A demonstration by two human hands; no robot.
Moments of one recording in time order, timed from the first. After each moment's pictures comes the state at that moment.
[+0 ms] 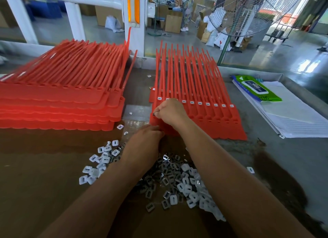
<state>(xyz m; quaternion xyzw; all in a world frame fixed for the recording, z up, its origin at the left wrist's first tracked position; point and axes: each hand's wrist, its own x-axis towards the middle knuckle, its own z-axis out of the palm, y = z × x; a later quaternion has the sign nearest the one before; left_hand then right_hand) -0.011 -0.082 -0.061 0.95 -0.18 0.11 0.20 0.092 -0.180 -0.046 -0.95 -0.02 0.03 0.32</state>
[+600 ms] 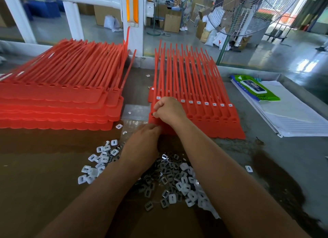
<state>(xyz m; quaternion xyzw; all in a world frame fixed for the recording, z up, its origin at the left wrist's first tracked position) -0.010 -0.082 -0.063 0.95 -0.17 0.10 0.23 0.085 -0.180 -0.043 -0.94 -0.04 -0.02 0.33</state>
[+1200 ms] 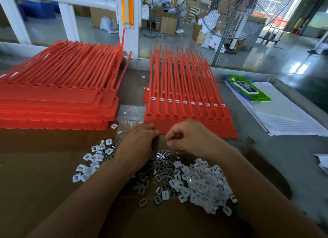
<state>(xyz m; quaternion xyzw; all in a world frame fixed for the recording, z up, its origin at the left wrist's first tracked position) -0.008 -0.083 -0.066 0.96 -0.16 0.08 0.21 -0.012 -0.240 -0.009 -0.93 -0.19 0.11 0.29</state>
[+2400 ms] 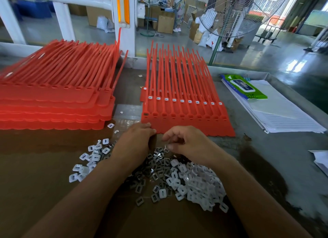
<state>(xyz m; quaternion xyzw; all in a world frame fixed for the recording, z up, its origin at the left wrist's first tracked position) -0.004 -0.084 -0.070 0.96 -0.15 0.09 0.22 -0.024 -0.248 -0.027 -0.89 -0.17 0.11 0.41</state>
